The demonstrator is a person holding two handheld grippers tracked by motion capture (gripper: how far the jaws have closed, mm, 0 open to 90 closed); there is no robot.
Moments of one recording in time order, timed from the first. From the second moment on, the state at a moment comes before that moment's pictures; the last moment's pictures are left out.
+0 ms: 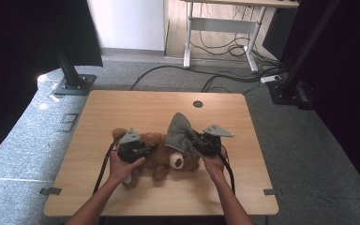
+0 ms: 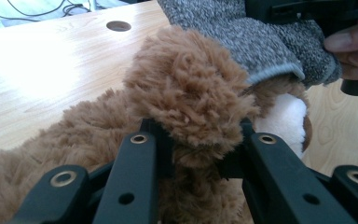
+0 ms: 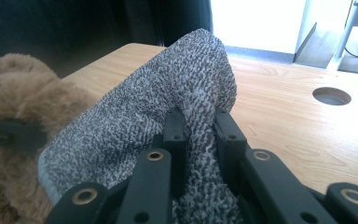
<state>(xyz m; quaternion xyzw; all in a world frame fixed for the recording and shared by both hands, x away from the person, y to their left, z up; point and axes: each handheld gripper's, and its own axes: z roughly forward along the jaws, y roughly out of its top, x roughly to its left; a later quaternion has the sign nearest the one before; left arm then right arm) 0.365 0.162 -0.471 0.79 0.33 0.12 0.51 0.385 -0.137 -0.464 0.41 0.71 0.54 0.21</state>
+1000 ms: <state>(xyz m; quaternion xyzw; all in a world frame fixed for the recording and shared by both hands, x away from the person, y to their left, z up) 0.306 0.174 -0.512 0.79 0.32 0.13 0.51 0.363 -0.142 -0.474 0.41 0.71 0.55 0.17</state>
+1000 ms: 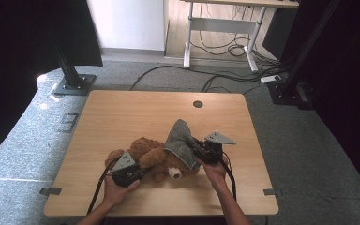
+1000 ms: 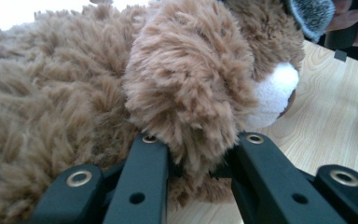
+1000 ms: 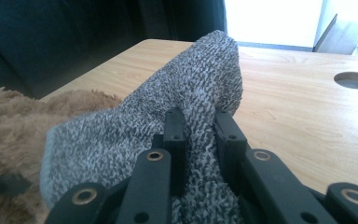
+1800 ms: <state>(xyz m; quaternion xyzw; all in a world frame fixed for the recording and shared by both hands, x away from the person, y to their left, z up) 0.308 0.166 -0.525 0.81 0.32 0.13 0.47 0.328 -0.105 -0.480 0.35 0.74 0.56 0.13</state>
